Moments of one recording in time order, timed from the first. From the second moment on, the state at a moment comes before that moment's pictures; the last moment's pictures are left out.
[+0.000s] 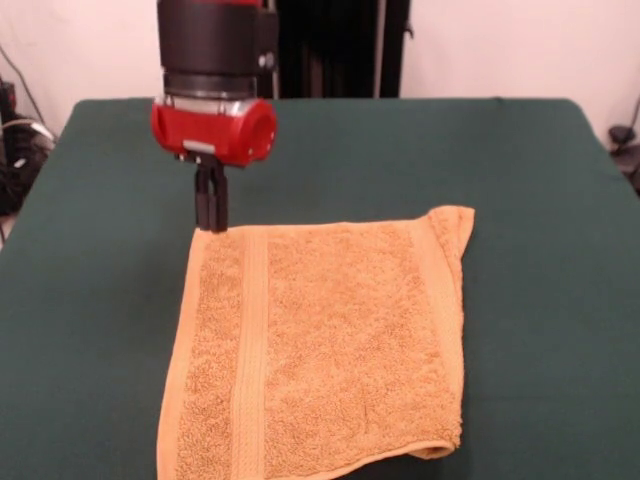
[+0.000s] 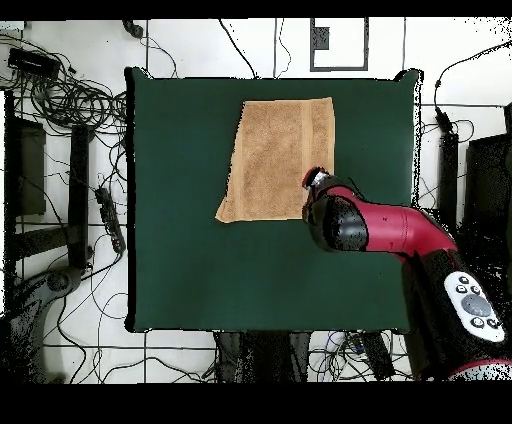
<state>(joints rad) -0.57 -0.61 0.26 1.66 -0.46 0.19 2.27</state>
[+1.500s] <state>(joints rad) -0.75 -0.36 0.47 1.62 -0.56 0.19 2.27</state>
